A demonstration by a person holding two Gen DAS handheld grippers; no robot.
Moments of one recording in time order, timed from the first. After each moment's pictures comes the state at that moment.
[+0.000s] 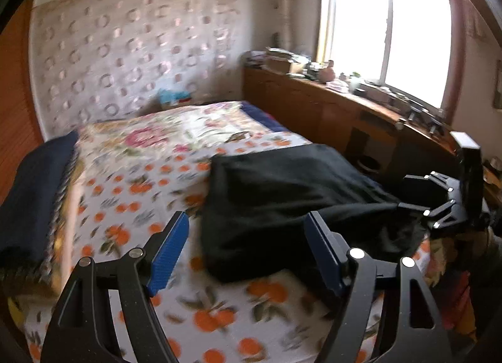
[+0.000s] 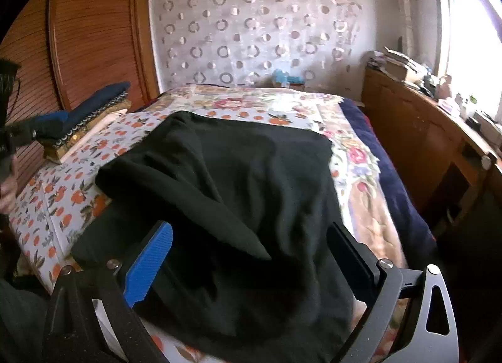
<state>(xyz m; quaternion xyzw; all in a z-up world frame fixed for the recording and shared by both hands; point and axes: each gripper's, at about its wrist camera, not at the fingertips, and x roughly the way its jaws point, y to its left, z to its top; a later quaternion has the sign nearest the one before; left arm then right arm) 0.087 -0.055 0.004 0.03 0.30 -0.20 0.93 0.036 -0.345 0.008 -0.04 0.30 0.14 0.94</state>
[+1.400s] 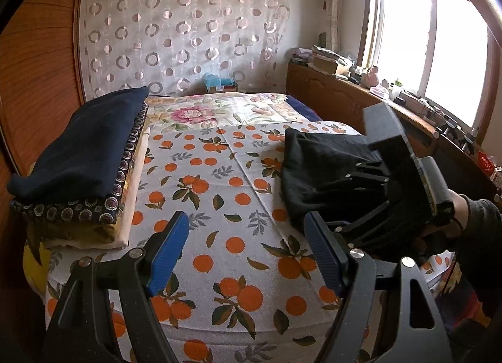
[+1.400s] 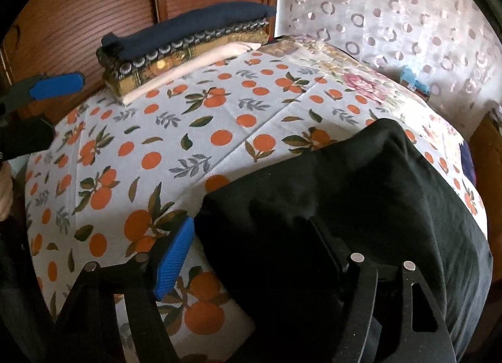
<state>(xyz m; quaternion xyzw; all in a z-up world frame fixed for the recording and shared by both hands) 0.070 0.028 -0.026 0.00 0.32 -0.12 0.94 0.155 -0.152 -0.022 -0.20 0.38 0.34 0.83</state>
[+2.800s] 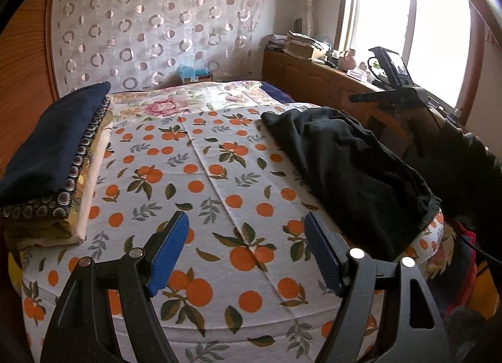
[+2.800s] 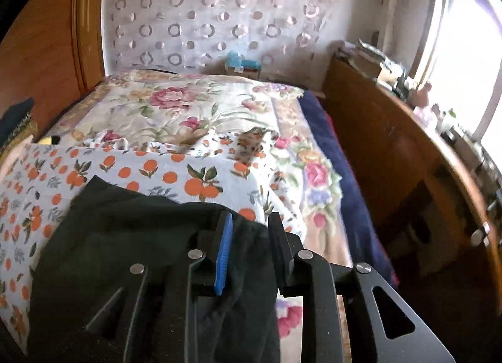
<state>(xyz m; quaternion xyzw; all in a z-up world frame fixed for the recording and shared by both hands) 0.068 -0.016 -0.036 0.01 0.34 -0.18 0.92 0.240 -0.329 0.023 -0.07 0.35 0.01 0.93</state>
